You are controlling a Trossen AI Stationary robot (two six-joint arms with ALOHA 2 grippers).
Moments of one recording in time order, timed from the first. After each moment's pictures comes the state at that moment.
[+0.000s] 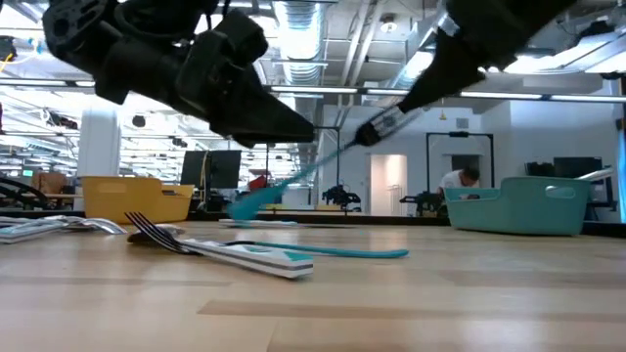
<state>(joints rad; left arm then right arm) -0.17 1.65 0.60 0.71 -0.15 -0.04 0.53 1.66 1.07 -0.45 0.92 0.54</state>
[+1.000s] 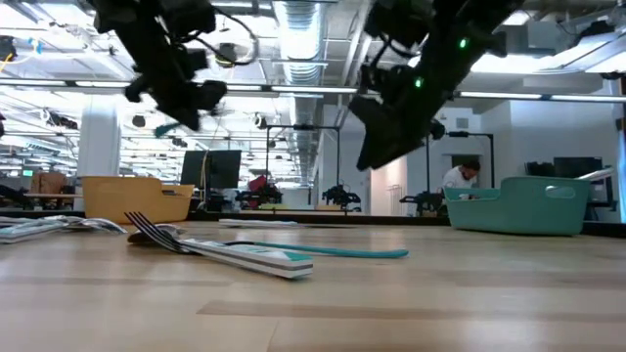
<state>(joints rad) 0.33 1.14 0.79 -0.56 -0.83 -0.54 0.05 1.66 0.98 -0.24 0.61 0.51</state>
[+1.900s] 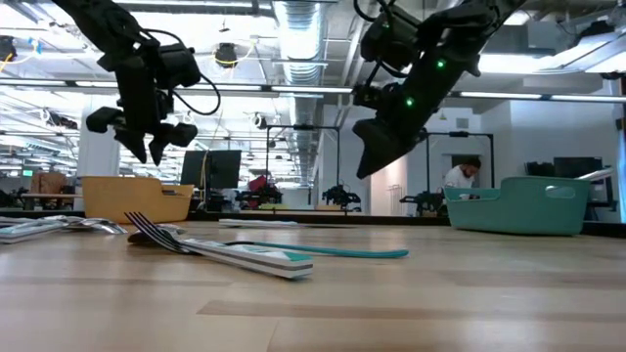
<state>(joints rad) 0.80 1.19 0.73 -0.59 -0.64 -0.60 -0.13 1.66 0.98 -0.18 0.51 0.18</state>
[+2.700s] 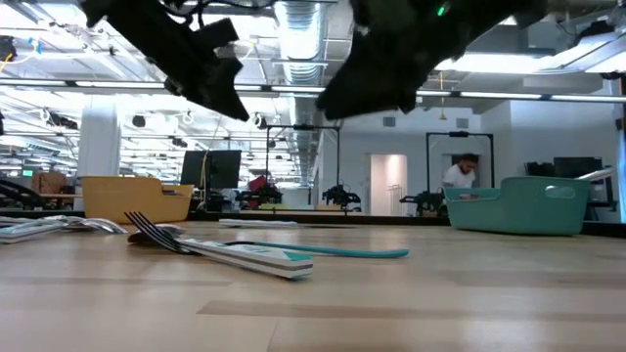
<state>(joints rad) -0.01 1.23 0.73 -0.19 -0.77 -0.19 0.28 1.66 0.98 0.10 0.46 0.35</state>
